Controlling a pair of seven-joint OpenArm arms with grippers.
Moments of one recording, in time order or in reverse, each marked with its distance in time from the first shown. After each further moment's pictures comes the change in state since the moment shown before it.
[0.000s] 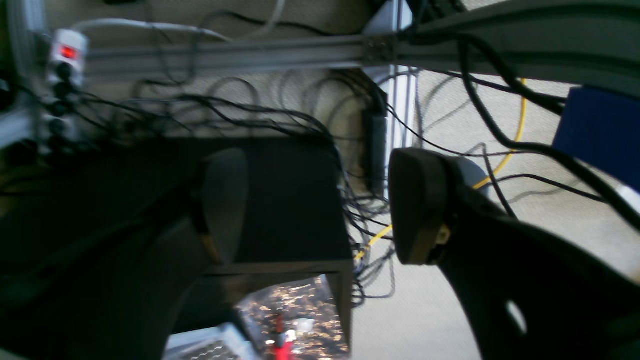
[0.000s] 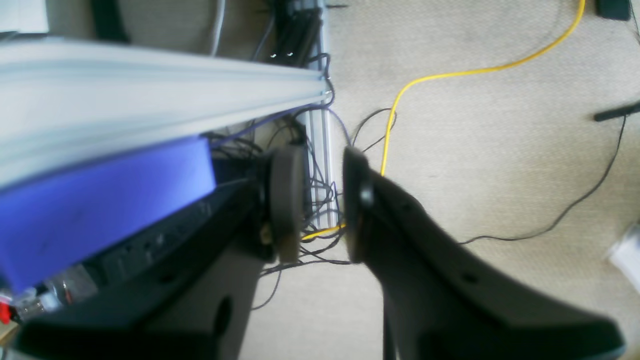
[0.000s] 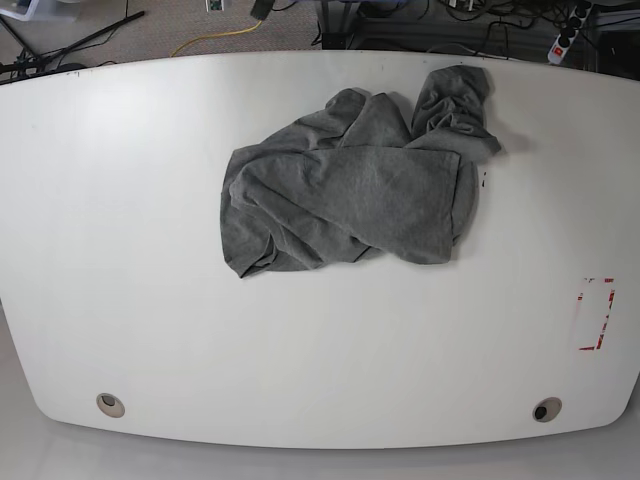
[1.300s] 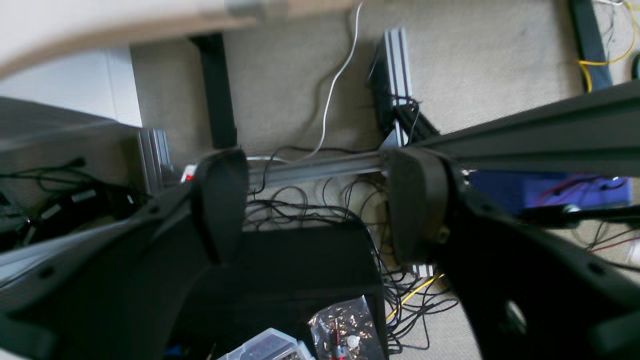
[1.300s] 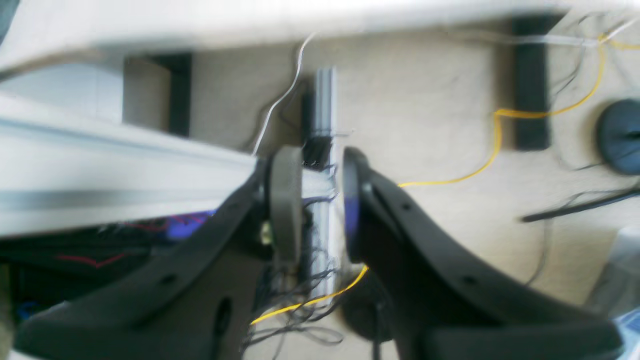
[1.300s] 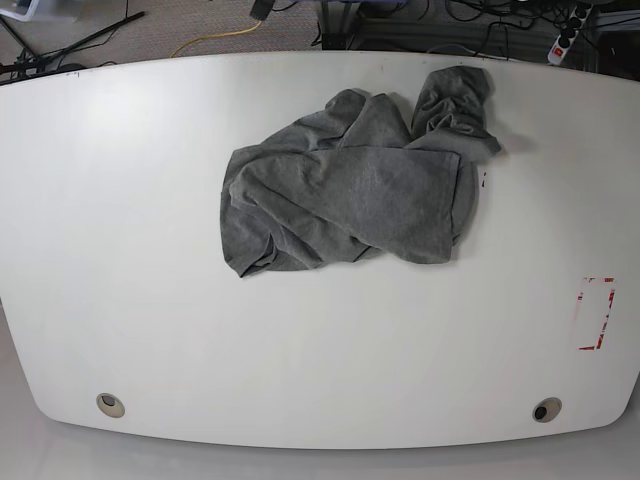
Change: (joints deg) left arm 33.9 -3.0 -9.6 54.9 -0.2 -0.5 0.1; right arm -35.0 -1.6 9.3 56.5 1.0 0.1 -0.4
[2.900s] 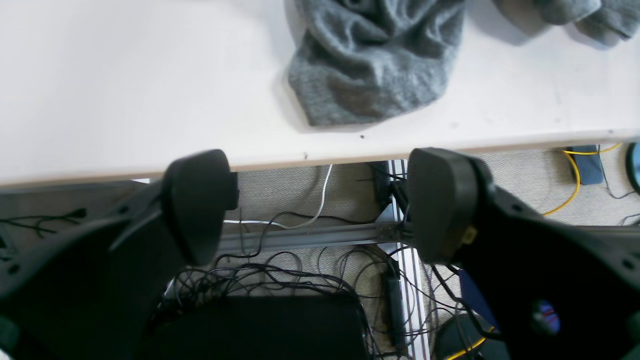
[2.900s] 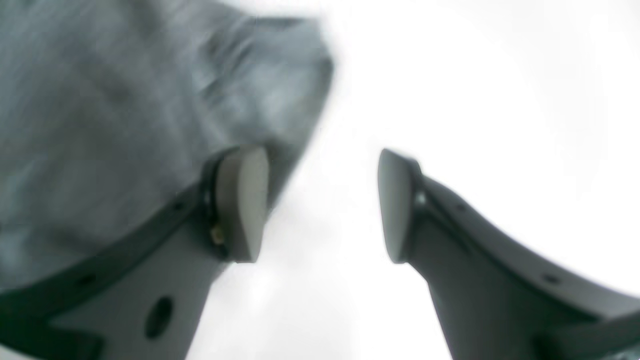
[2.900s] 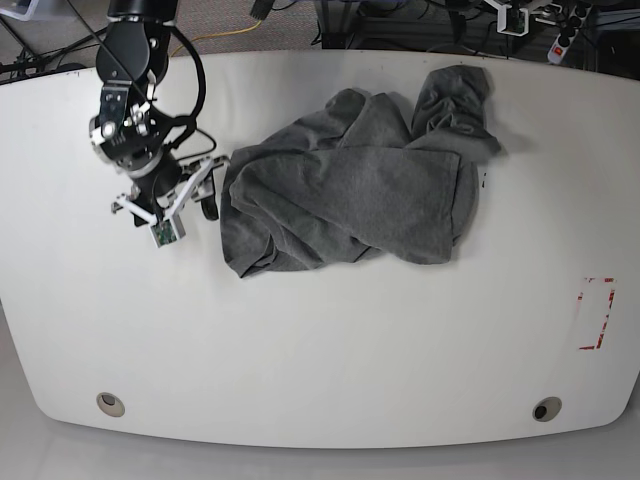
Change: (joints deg) left arm -8.1 4.1 0.0 3.2 0.4 0.2 0.8; right arm 65.0 5.5 4.3 0.0 -1.2 12.6 -56.0
